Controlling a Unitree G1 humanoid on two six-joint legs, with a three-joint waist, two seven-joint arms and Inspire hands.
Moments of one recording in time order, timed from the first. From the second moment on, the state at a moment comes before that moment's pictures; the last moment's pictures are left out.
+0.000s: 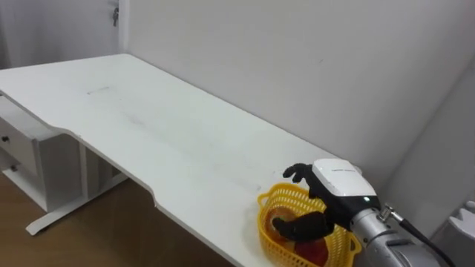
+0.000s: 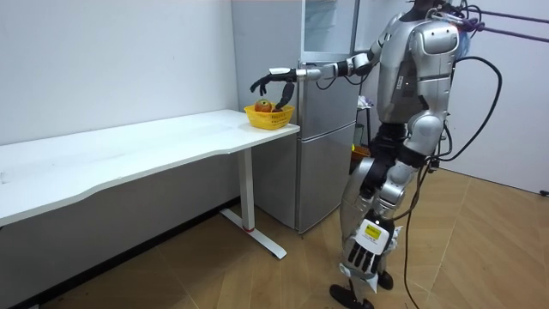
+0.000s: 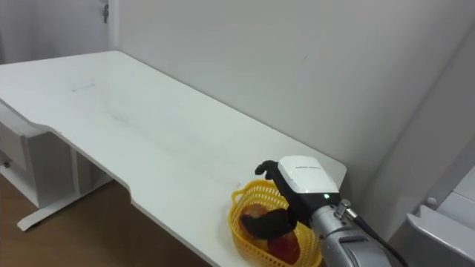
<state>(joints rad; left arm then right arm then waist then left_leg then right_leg) 0.13 0.35 -0.06 1.09 0.45 0.10 -0.07 -0.53 -0.53 0.45 0.42 -0.66 0.00 -0.14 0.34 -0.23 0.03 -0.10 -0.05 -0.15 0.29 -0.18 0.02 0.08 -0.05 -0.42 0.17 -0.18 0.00</state>
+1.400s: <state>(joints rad) 0.16 0.28 -0.05 1.08 0.44 0.10 -0.02 -0.40 -0.44 0.24 0.00 -0.50 -0.07 -0.25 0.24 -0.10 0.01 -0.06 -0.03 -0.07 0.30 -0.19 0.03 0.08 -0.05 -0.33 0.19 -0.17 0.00</state>
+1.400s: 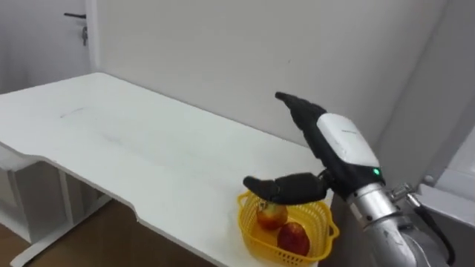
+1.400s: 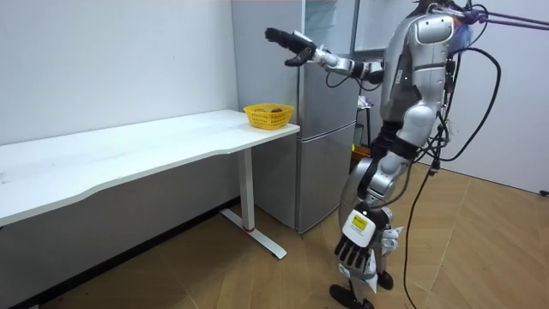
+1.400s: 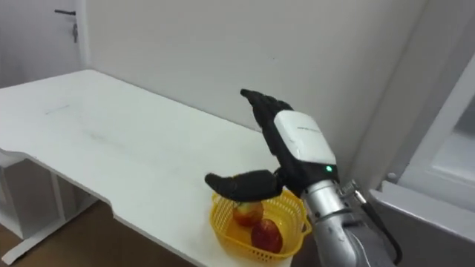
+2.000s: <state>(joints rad) 0.17 0.26 -0.05 1.12 0.43 0.08 0.03 -0.11 -0.38 0.04 -0.33 -0.32 -0.11 -0.38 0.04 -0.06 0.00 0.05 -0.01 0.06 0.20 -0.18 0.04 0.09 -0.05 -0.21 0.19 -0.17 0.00</state>
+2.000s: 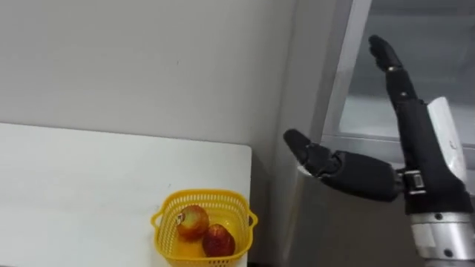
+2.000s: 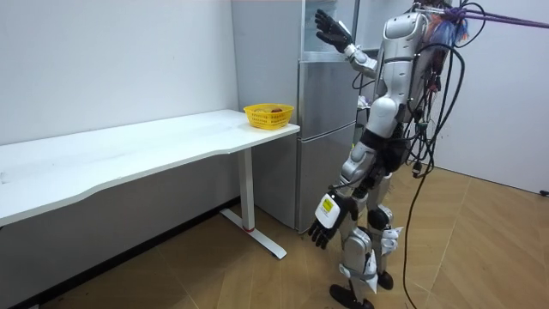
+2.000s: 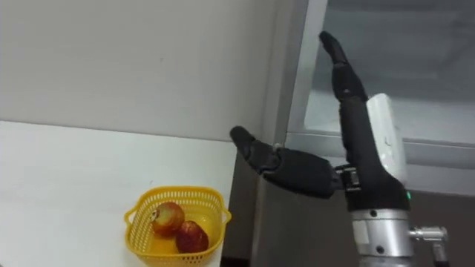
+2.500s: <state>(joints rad) 0.19 0.24 -0.04 1.10 0.43 0.07 0.04 0.09 -0.31 -0.07 -0.27 -0.23 -0.12 -0.48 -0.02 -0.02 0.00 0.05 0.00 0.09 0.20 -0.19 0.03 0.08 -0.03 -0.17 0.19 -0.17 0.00</state>
